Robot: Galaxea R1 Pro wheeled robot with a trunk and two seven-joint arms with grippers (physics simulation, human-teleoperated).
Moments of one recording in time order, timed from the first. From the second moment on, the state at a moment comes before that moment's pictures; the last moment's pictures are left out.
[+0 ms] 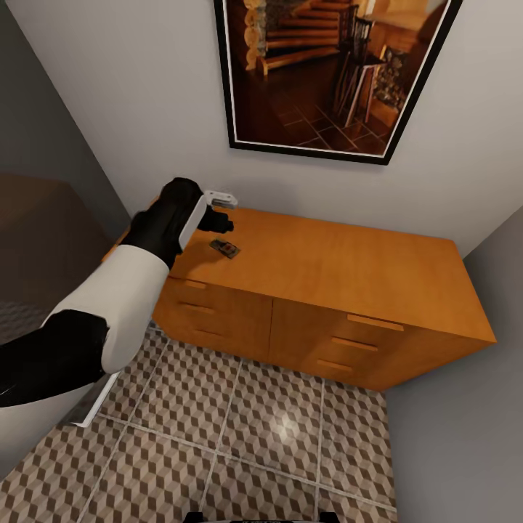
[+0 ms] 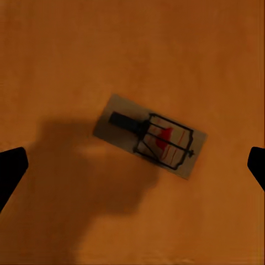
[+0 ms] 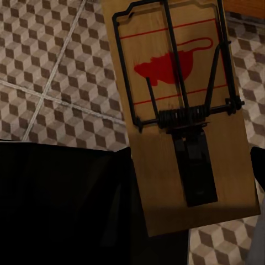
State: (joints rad) left arm -1.53 -0.15 -0.17 -0.64 -0.01 1.01 0.02; right arm -0.06 -0.05 0.25 -0.05 -0.26 -1.04 0.20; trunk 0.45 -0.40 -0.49
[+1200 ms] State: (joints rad) left arm -1.53 -0.15 -0.17 -0.61 0.19 1.01 0.05; right arm -0.06 -0.05 0.25 -0.05 -0.27 -1.04 0.20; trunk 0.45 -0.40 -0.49
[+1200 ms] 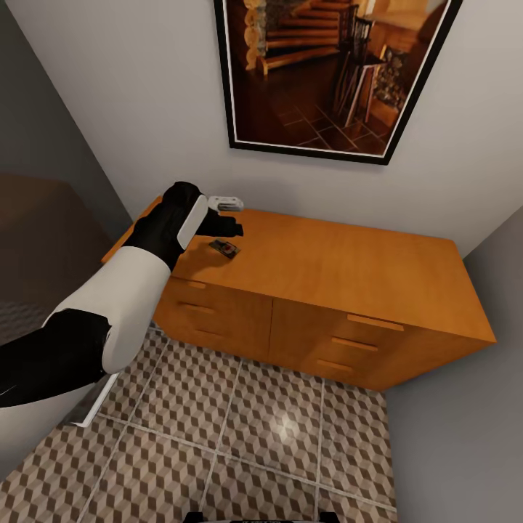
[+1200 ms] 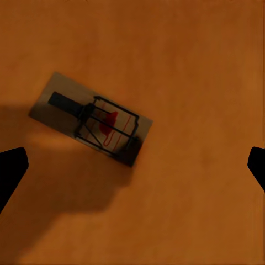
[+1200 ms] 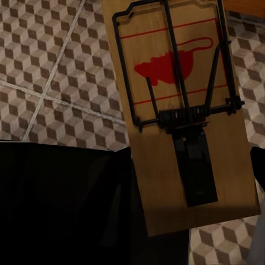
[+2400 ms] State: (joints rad) left arm -1.53 -0.15 -0.17 -0.61 0.19 1.01 0.05; right arm -0.06 -0.05 0.25 -0.05 -0.27 -1.04 0.20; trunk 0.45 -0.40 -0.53
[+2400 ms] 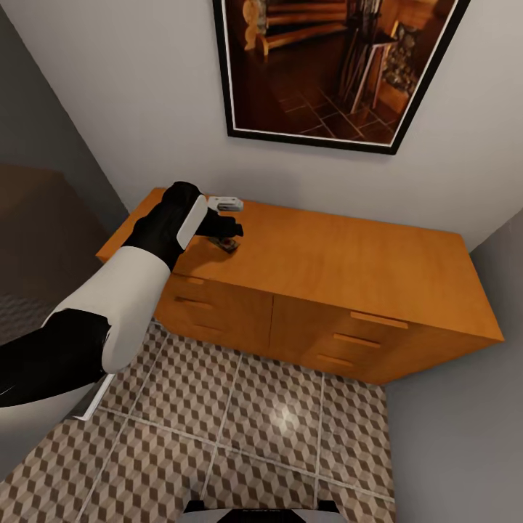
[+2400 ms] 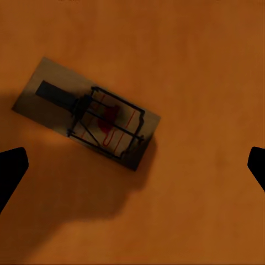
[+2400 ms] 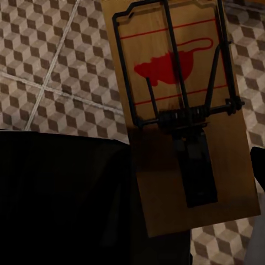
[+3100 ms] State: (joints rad) left arm -1.53 -0.15 0.02 -0.63 0.22 1.00 0.33; right arm -0.06 -0.05 0.25 -0.05 -0.26 -1.04 0.20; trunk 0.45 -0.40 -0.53
